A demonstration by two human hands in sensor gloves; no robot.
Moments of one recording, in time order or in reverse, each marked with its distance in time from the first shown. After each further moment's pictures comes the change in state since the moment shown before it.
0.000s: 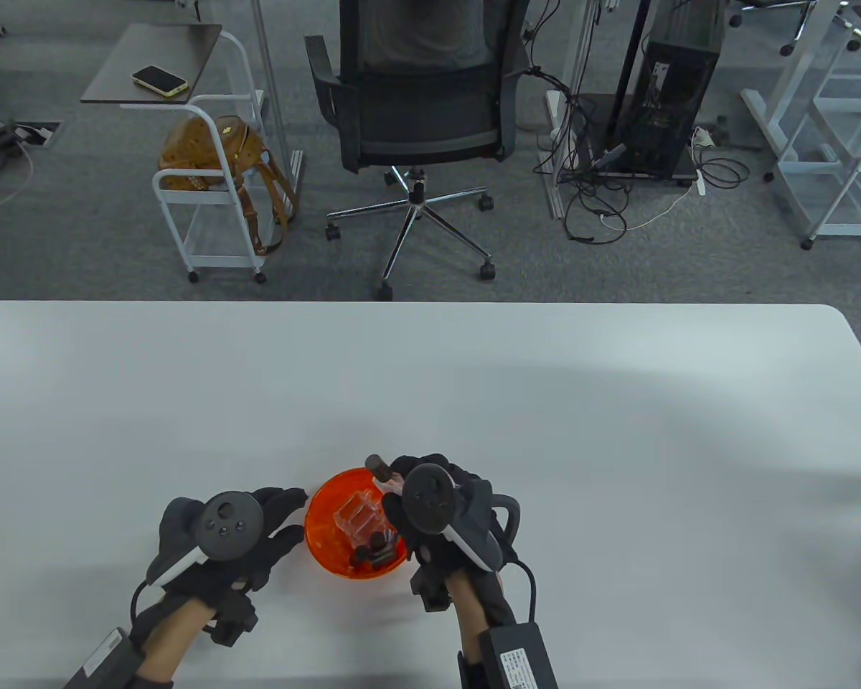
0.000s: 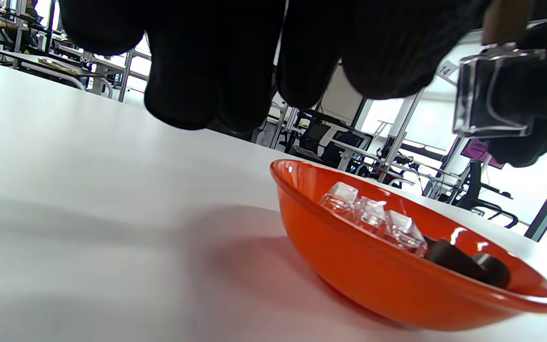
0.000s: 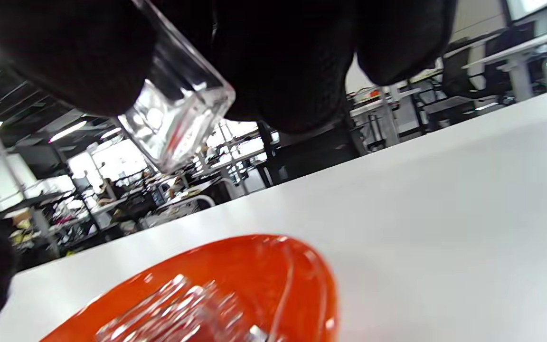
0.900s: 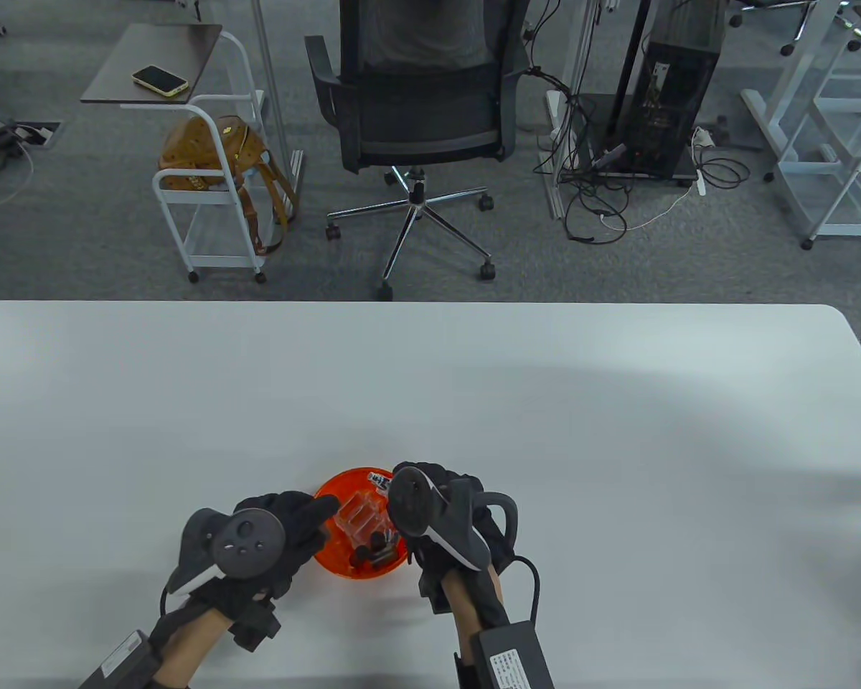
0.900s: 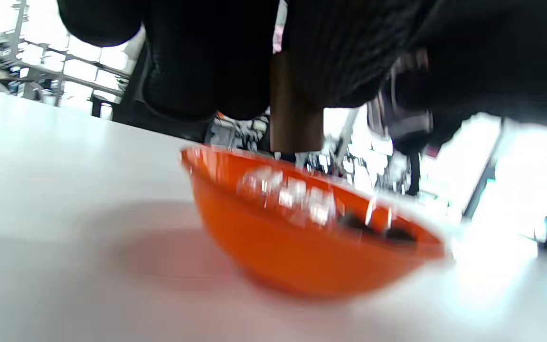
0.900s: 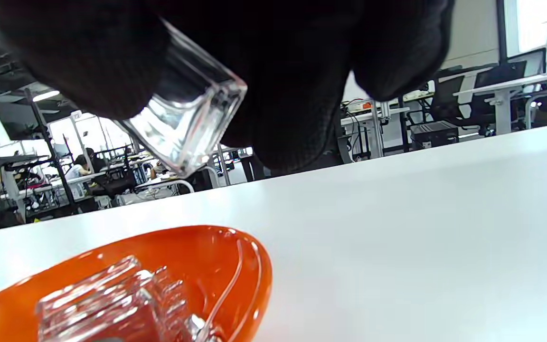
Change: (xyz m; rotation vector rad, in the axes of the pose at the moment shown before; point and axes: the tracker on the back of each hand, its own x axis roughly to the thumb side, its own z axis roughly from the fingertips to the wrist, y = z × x) left_hand 0.042 -0.025 -0.002 -0.030 -0.196 -0.150; right_hand -0.008 -0.004 -0.002 0.000 0.052 0.113
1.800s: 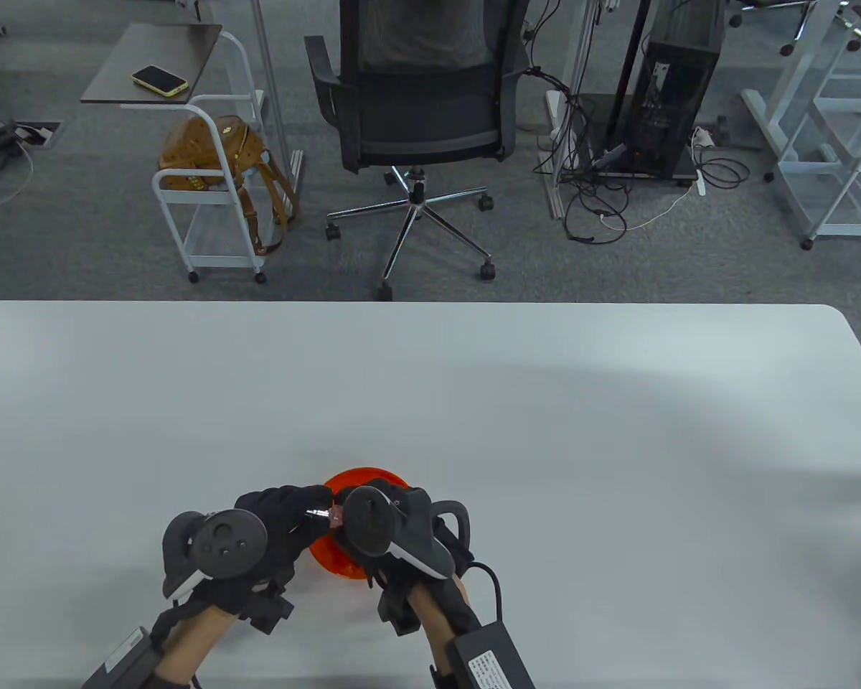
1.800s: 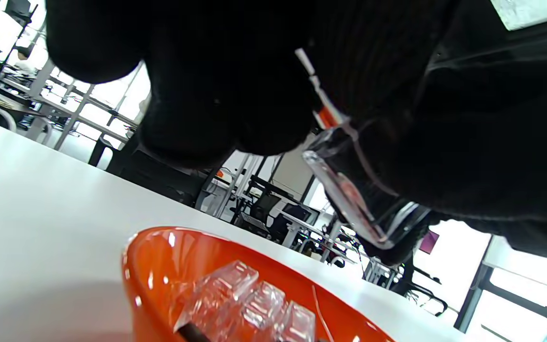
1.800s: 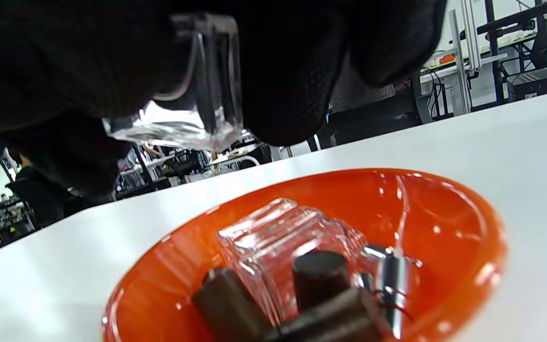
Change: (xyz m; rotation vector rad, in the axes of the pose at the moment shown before) left_hand -0.024 0.024 0.008 0.308 0.093 0.269; right_hand 0.051 0.018 0.012 0.074 -0.200 -0.107
